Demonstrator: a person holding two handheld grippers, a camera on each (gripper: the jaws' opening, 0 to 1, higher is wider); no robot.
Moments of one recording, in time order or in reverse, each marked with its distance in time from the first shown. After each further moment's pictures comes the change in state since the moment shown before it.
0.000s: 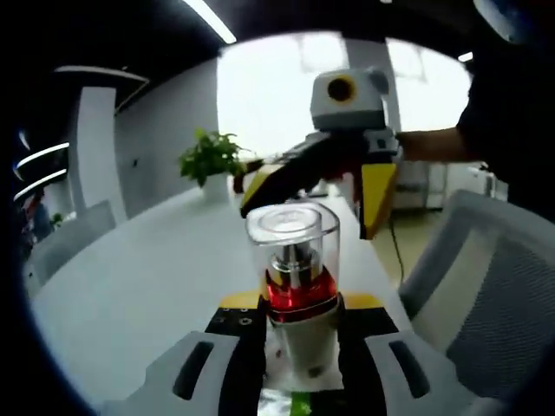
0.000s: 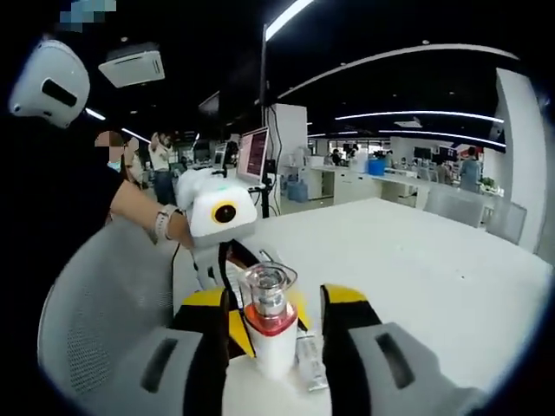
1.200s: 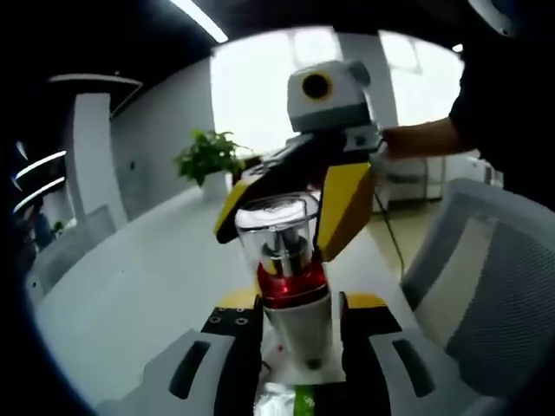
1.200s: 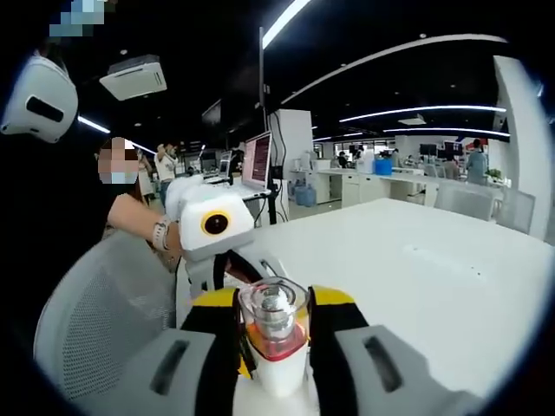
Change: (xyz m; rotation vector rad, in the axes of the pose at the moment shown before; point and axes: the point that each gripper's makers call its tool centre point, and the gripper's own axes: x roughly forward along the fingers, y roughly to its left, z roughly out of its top) left arm -0.006 -0.003 -0.008 0.023 0.051 0.012; right arm 0.019 -0.003 0.005 0.074 -0.028 0.003
